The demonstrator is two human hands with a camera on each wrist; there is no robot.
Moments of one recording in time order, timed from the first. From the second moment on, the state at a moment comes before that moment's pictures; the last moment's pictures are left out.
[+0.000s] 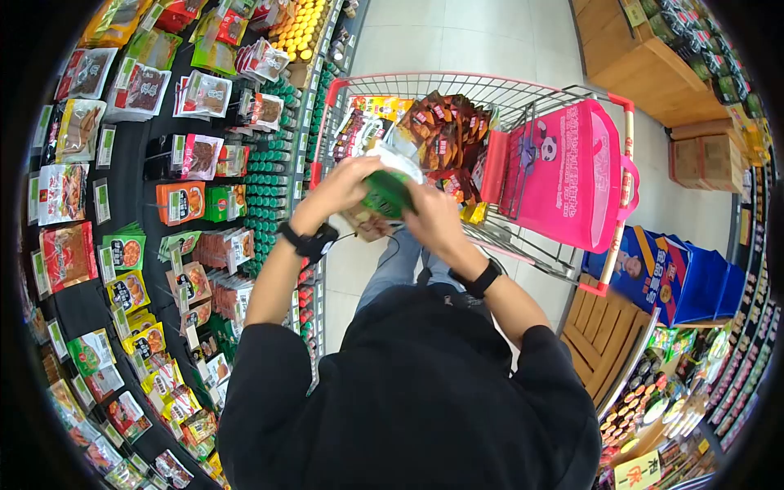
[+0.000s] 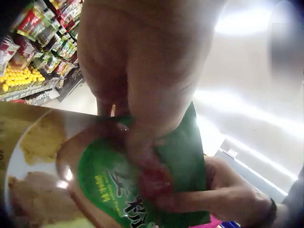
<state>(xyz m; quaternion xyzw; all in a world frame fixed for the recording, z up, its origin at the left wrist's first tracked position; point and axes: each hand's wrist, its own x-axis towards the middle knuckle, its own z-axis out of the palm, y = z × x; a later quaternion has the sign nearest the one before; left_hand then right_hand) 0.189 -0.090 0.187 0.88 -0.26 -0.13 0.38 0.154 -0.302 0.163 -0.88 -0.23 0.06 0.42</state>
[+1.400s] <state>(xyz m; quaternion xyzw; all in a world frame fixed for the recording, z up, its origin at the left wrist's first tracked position) 0.103 -0.087 -0.040 0.51 0.44 -0.24 0.70 0.097 -0.420 0.010 -0.93 -0.25 0.24 0.13</state>
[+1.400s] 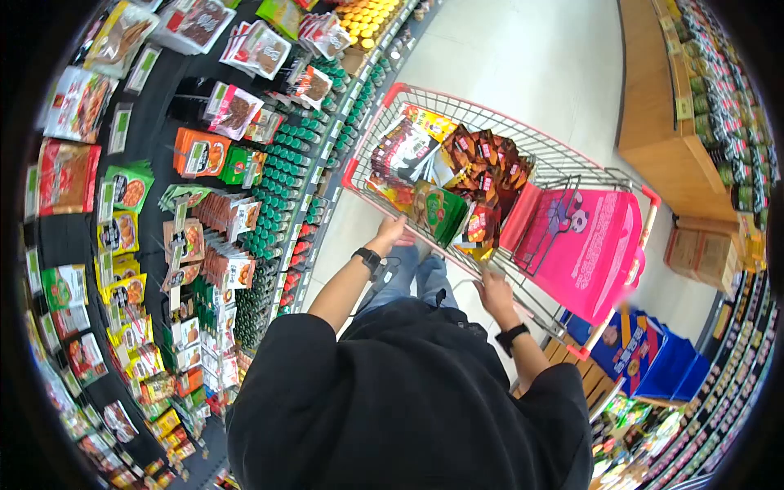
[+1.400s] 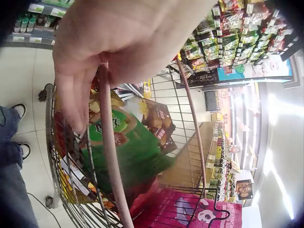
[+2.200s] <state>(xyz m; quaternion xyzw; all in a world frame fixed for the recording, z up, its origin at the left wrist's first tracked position) 0.129 -0.030 -0.013 0.48 0.29 -0.11 0.82 0.233 -0.434 -0.062 -0.87 -0.49 -0.02 0.07</state>
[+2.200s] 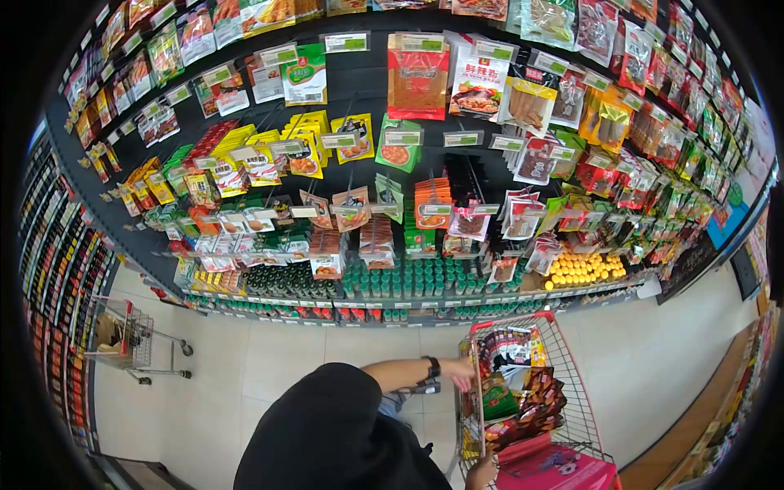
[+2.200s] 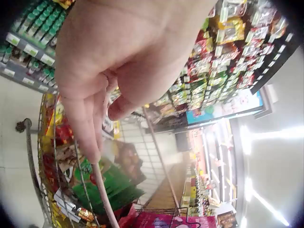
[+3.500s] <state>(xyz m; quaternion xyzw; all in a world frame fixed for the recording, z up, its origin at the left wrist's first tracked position) 0.282 -0.090 -0.027 0.46 0.40 -0.04 0.80 0.345 -0.371 0.021 -0.94 -0.30 0.14 0.05</state>
